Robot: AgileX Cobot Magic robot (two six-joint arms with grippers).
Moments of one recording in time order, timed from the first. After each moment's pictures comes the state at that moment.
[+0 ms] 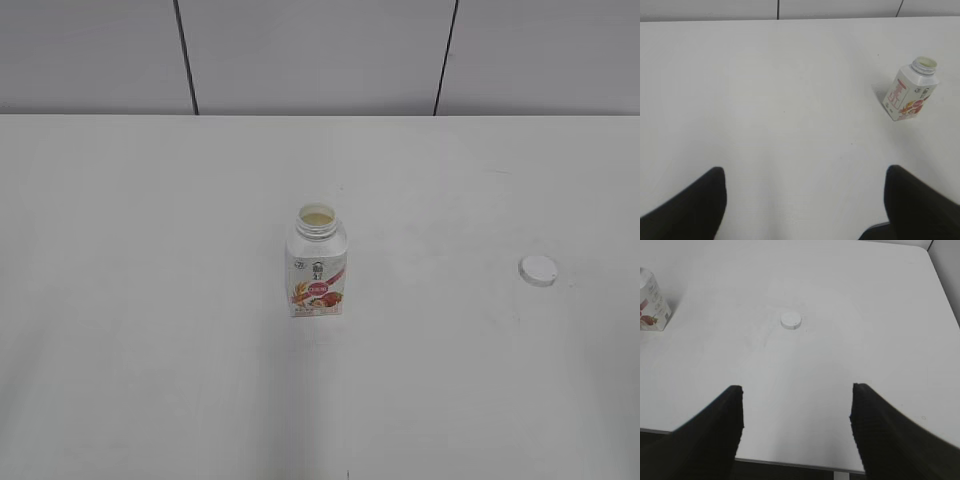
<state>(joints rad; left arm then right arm) -0.30 -0.01 -0.52 0.14 1.06 -0.19 0.02 -0.01 -0.53 0.12 1.10 -0.22</state>
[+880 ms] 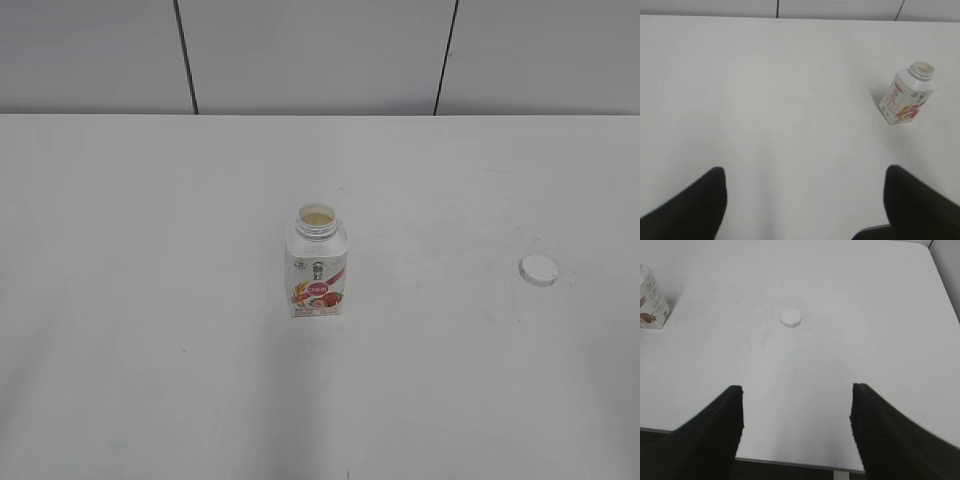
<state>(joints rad) -0.23 -0.01 -0.52 0.08 1.06 -0.19 0.02 -0.01 -0.52 0.12 1.10 -0.22</state>
